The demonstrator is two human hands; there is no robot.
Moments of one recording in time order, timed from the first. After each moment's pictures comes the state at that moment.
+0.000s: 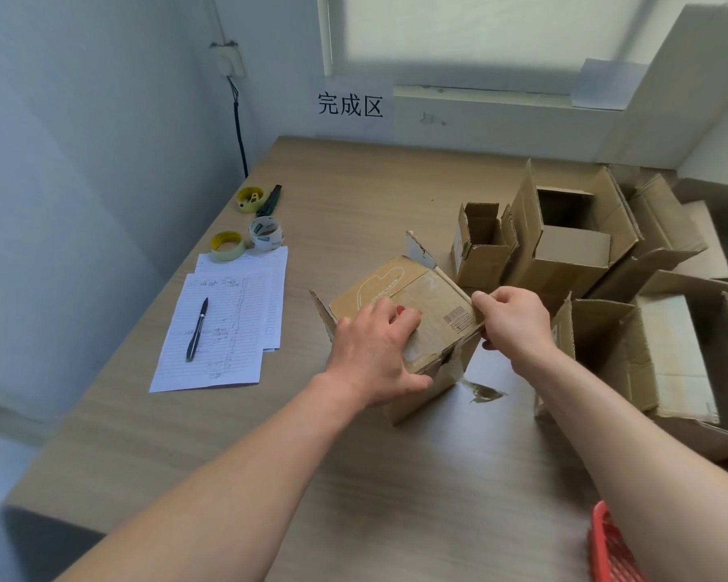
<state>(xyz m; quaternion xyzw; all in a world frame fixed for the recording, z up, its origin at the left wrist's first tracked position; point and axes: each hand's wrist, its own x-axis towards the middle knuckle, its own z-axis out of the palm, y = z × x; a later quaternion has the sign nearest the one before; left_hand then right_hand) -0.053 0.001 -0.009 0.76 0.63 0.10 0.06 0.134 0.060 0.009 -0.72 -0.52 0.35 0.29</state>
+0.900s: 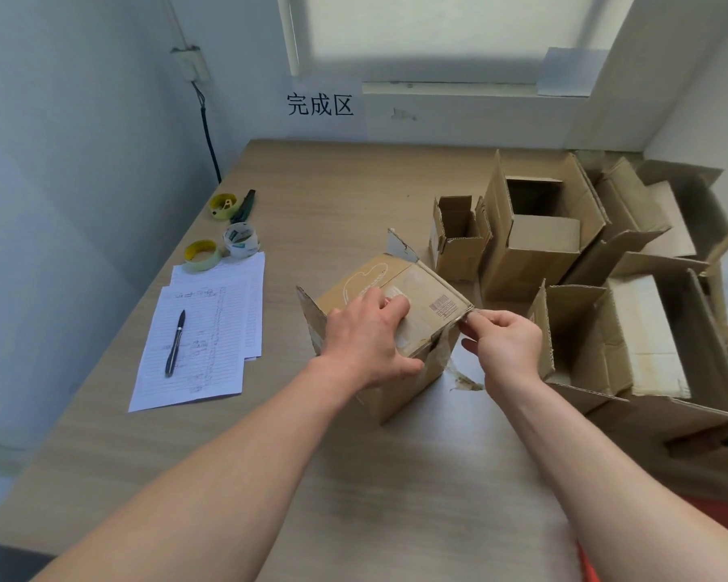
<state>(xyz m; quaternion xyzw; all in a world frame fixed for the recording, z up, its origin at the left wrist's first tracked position) -0.033 0.026 -0.001 0.76 0.64 0.04 0.08 0.143 0.031 -0.018 -0.68 -0.29 0.44 0.51</state>
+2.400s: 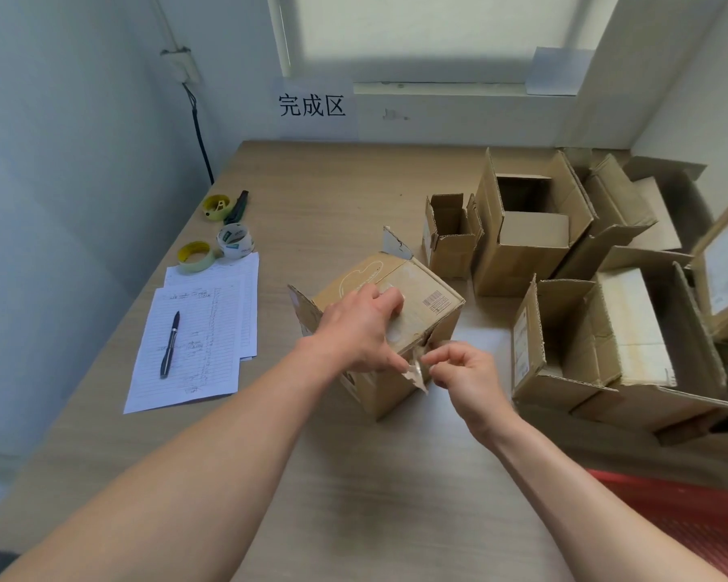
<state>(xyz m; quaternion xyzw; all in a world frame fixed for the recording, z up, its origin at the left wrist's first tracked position) -0.040 0.038 0.007 0.78 0.60 0.01 0.16 0.131 -0.011 -0.046 -0.61 -0.43 0.53 0.41</state>
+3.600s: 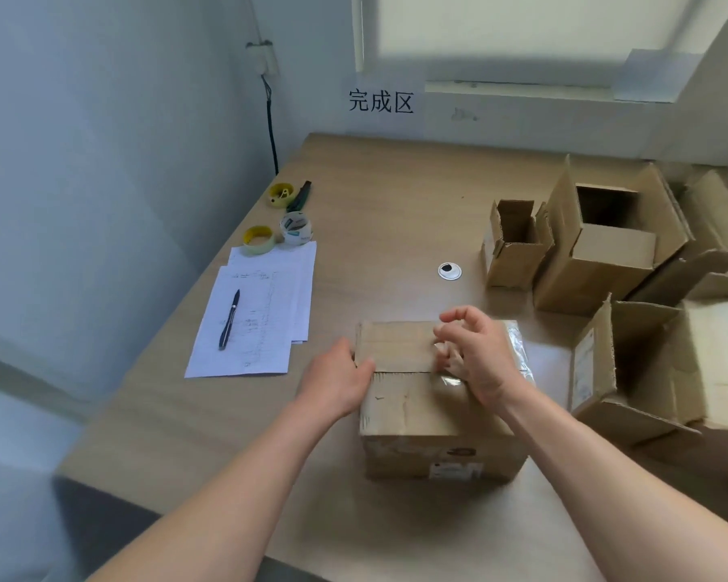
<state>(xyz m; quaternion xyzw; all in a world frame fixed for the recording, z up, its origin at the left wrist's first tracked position) -0.111 -0.034 -0.032 0.50 0.81 0.11 0.28 0.075 0.020 -0.014 -0.48 -0.37 0.68 0.41</state>
